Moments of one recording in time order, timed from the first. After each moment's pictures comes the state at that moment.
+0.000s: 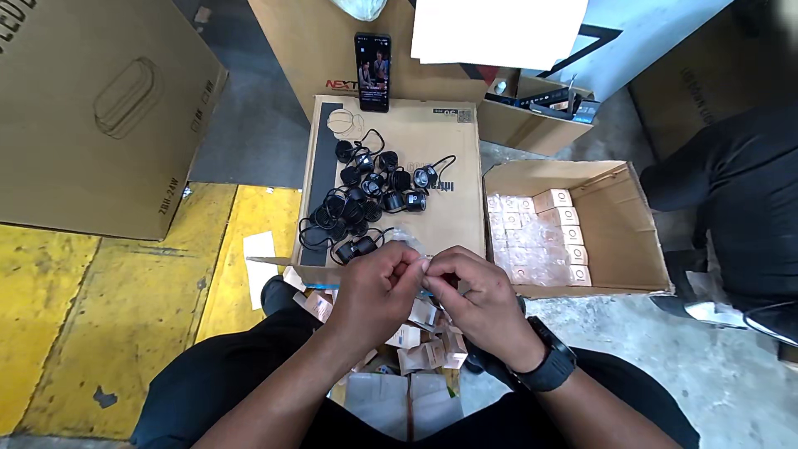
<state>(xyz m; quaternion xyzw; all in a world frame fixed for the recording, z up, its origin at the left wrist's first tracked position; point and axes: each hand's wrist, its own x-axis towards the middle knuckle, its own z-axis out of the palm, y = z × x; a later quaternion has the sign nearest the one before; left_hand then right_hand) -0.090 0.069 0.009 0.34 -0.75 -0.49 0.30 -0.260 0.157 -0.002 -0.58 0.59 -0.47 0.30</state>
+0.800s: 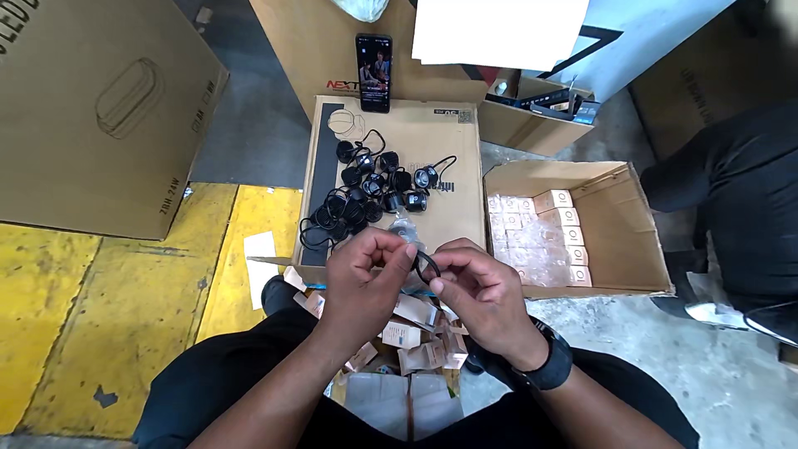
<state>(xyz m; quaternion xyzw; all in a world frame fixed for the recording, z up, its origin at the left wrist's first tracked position) -0.091 0.063 0.023 0.32 -0.64 -0.55 0.42 -0.259 0.156 0.002 -0.49 0.49 -0.59 0.41</state>
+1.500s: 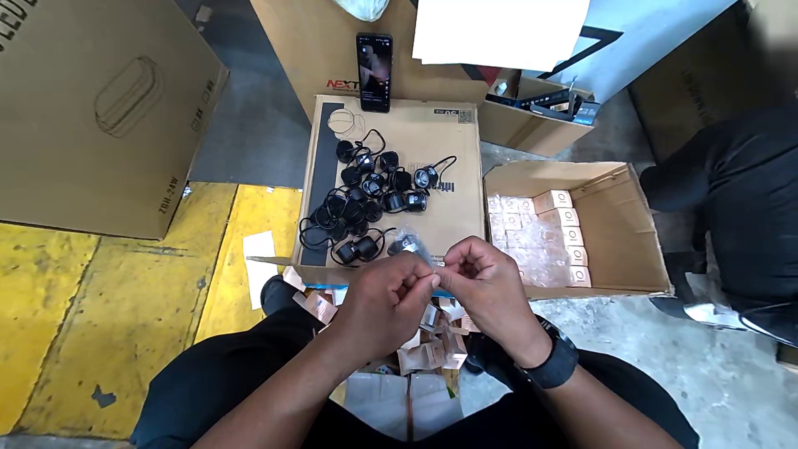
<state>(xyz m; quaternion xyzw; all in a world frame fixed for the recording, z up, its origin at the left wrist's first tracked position) -0.088 0.073 0.009 0.27 -0.76 -0.51 0.30 -0.264 0.152 0.008 -0.42 0.66 -0.50 0.37</state>
